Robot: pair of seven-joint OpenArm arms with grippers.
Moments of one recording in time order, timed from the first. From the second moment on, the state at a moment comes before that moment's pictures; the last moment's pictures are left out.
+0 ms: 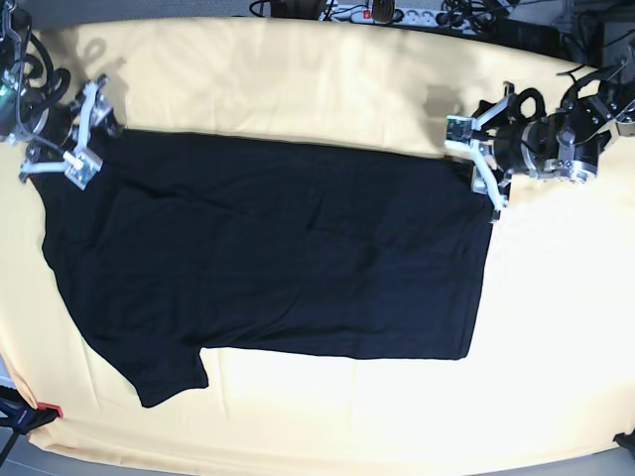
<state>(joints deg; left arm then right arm) -11.0 -63.4 45.6 112.8 -5.0 -44.6 25.4 -26.3 38.6 15.4 112.9 28.1 41.0 -57.2</state>
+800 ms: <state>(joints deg) -7.8 -55.5 45.5 104.3 12.8 -21.0 18.4 -24.7 38.2 15.4 102.0 12.3 37.0 -37.6</state>
